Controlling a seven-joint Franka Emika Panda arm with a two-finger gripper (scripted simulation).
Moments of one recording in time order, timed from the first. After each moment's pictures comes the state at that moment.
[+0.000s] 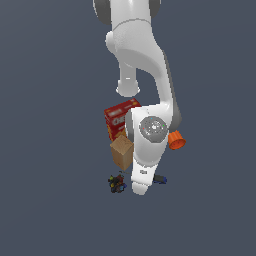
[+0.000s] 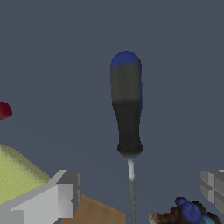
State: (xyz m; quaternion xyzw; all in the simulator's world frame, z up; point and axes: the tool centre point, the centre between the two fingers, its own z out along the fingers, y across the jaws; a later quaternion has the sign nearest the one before) arm 0.107 0.061 0.075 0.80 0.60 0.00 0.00
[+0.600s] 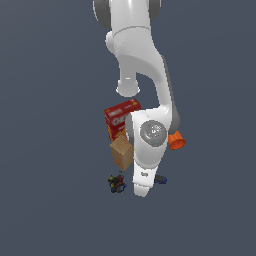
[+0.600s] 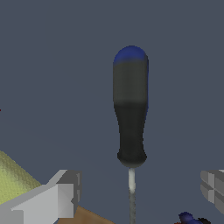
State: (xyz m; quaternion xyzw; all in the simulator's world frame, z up) arm 0.109 0.063 0.061 0.78 0.62 0.00 0.00
